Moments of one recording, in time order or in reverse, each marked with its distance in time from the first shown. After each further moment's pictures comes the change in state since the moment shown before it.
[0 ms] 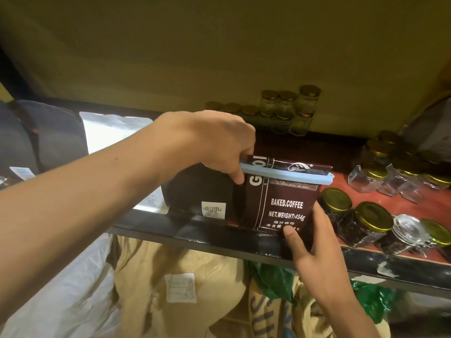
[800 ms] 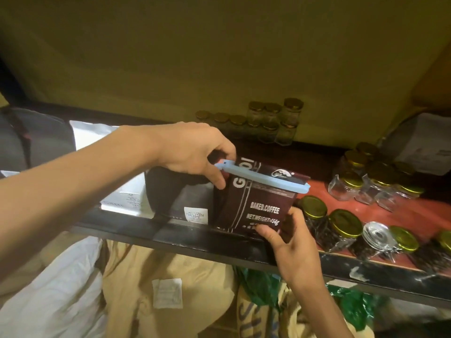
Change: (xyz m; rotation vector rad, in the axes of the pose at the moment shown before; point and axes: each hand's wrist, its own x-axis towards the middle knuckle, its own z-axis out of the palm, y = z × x) left_hand -0.013 -0.012 0.000 -0.215 0.056 0.020; right_hand 0.016 -0.003 -0.004 0.104 -0.036 0.218
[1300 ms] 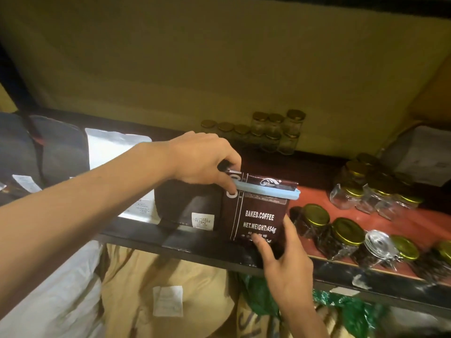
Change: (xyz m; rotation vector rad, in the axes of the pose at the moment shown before) left_hand -0.003 -0.001 0.008 0.083 0.152 0.016; right_hand -0.020 -0.002 0.020 -0.153 0.138 -0.129
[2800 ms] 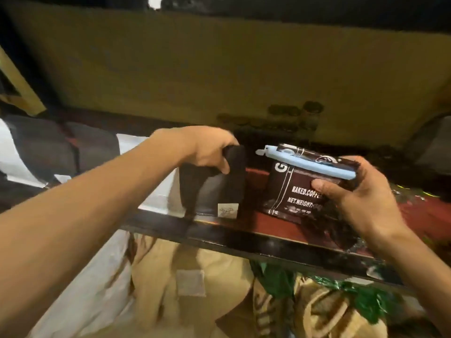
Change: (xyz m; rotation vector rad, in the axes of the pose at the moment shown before) left_hand 0.003 -0.023 -0.020 -0.209 -0.238 -0.288; right_hand 0.075 -0.064 -0.095 0.315 -0.108 -0.049
